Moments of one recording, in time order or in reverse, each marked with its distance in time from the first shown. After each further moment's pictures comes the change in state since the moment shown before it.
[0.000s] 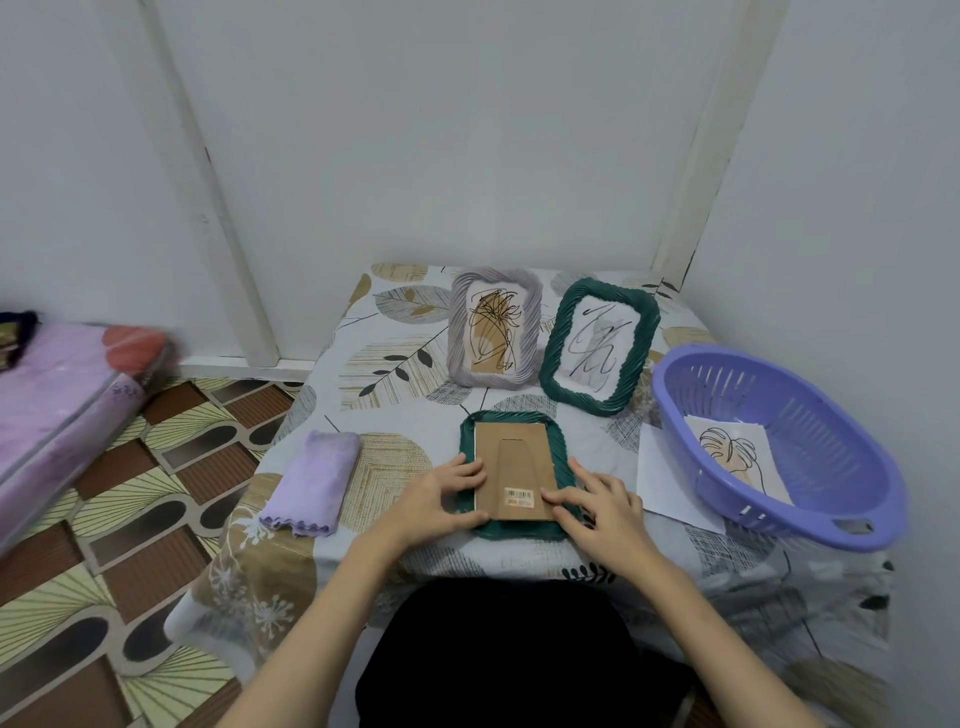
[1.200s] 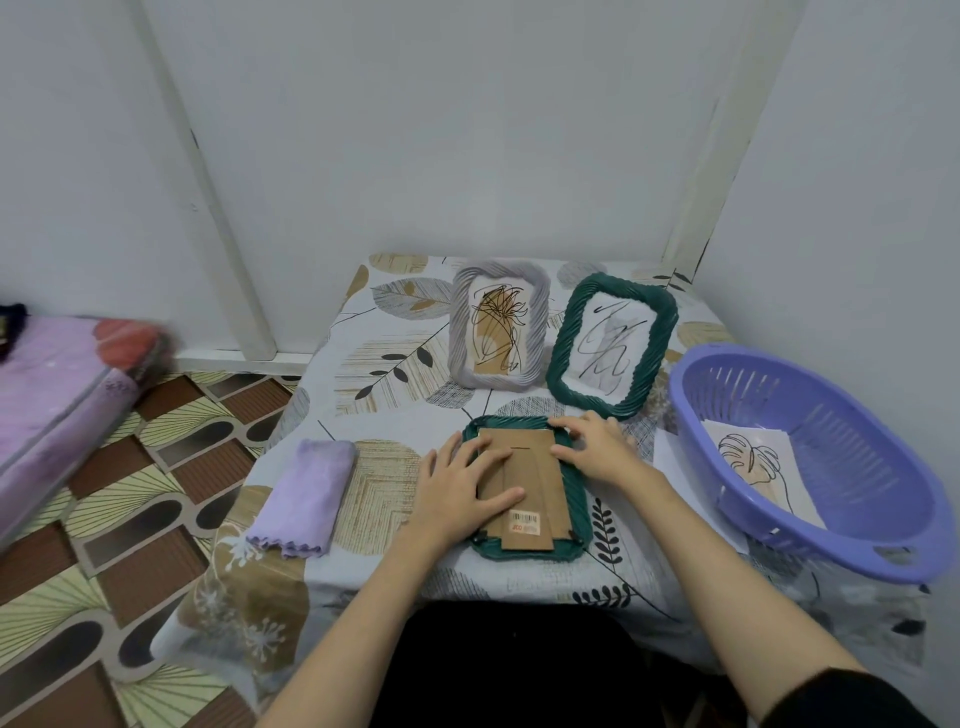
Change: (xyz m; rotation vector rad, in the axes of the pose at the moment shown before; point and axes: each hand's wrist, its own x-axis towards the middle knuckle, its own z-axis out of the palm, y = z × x) left_hand 0.036 0.013 0.016 0.376 0.113 -0.138; right_hand 0.109 0.000 -0.025 -0.112 -0.098 0.127
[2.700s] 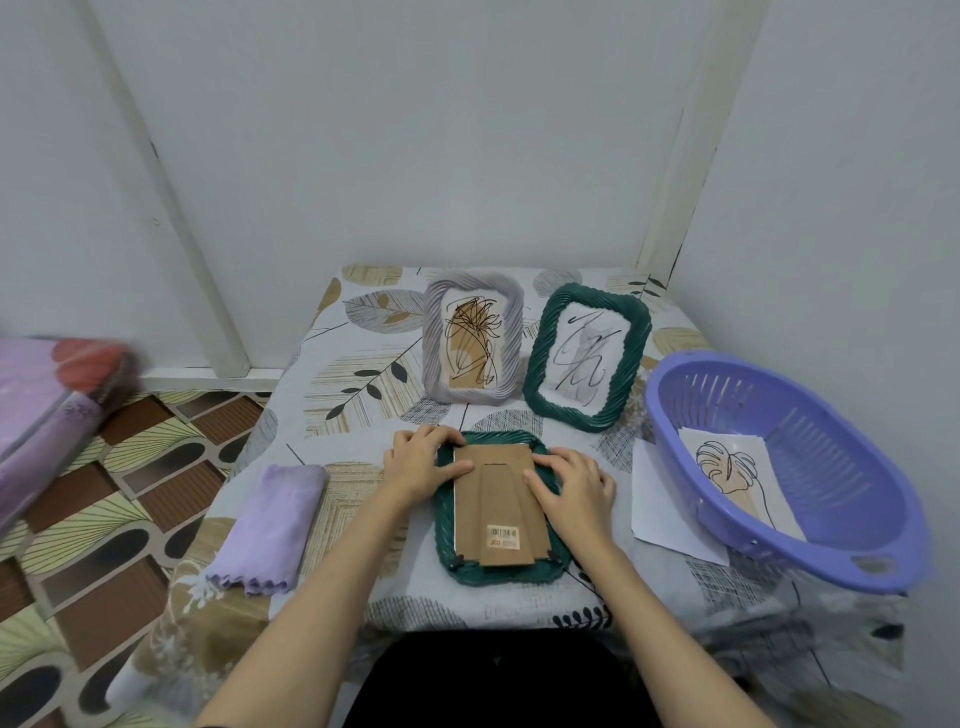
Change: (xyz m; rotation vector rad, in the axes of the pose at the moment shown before) left_hand 0.056 -0.018 -0.021 -0.196 0.002 -0.145; right_hand -0.029 -0.003 0.050 0.236 0.467 0.032
